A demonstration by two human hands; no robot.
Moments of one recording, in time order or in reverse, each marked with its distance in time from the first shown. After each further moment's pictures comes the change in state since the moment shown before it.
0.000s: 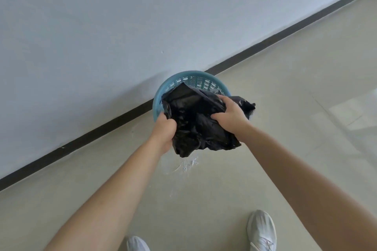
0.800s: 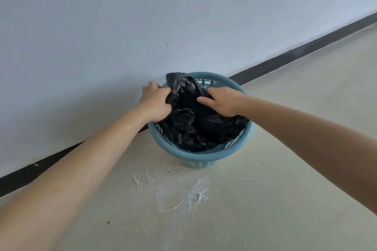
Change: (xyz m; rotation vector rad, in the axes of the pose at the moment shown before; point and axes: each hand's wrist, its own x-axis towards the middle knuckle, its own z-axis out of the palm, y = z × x) left_hand 0.108 0.006 -0.032 1.279 0.184 0.557; right_hand 0.140 0.036 0.034 -0.953 -0.060 -0.472
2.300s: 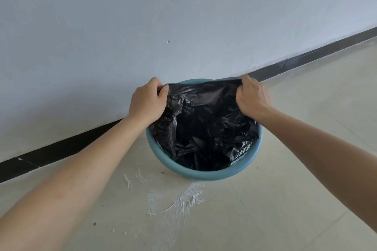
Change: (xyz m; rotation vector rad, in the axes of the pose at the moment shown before) left_hand -0.006 -0.020 0.025 -0.196 0.546 0.063; right_hand -0.012 0.050 0.011 0.045 0.626 0.202
